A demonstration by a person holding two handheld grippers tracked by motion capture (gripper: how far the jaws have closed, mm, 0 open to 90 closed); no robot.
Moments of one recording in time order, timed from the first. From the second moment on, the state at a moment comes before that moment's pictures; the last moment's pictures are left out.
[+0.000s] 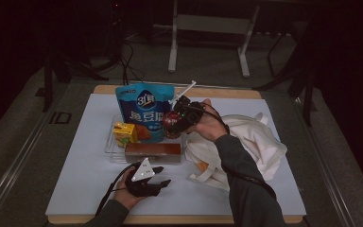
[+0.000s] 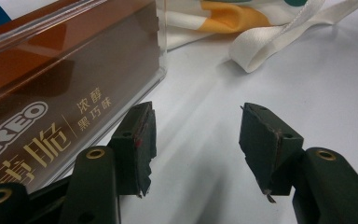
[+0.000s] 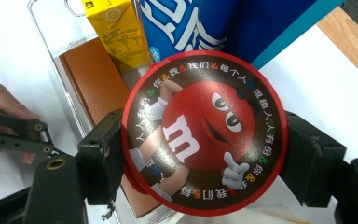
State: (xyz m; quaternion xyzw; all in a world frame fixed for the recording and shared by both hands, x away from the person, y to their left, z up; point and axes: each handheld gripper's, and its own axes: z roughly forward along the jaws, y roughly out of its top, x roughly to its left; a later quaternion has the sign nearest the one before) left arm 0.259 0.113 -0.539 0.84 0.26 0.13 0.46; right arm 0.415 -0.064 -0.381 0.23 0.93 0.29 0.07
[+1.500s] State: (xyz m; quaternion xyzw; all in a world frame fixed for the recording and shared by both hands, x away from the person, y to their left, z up) left arm 0.257 0.112 -0.539 0.84 0.26 0.13 0.46; right arm 0.421 -0.057 -0.420 0.23 0.92 0.29 0.09
